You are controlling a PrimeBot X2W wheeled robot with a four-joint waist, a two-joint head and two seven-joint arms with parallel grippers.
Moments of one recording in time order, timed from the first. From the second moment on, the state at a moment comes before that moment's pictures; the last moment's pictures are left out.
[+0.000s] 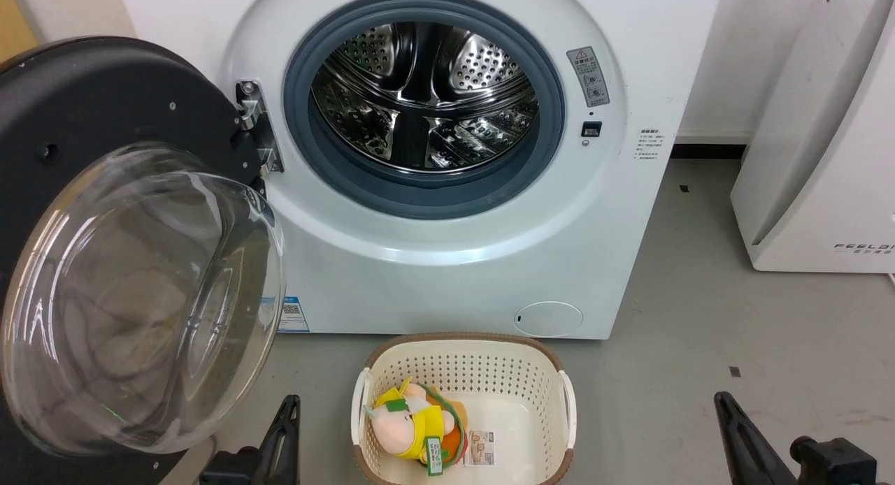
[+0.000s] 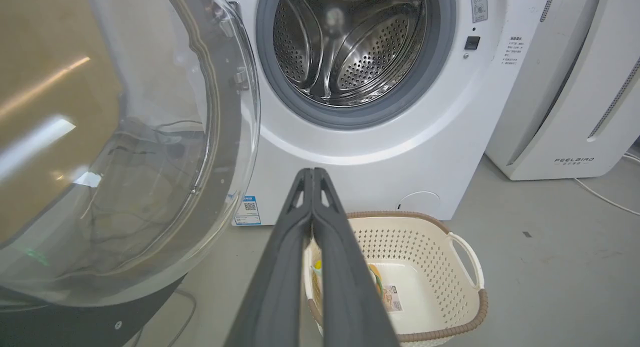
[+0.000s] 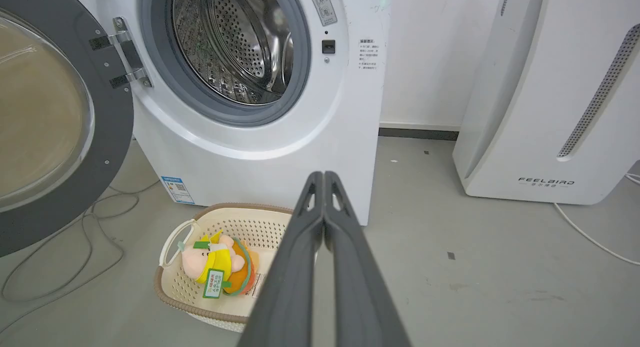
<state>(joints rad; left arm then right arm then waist) 0.12 0.17 -0.20 0.09 -0.18 0.13 -0.20 0.20 -0.05 -0.03 -0.06 0.10 0.13 -0.05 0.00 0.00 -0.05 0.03</state>
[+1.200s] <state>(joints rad) 0.10 0.14 -0.14 0.07 -0.13 0.09 -0.14 0.15 -0.05 -0.03 -0.04 0.07 0.13 -0.04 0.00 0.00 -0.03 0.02</state>
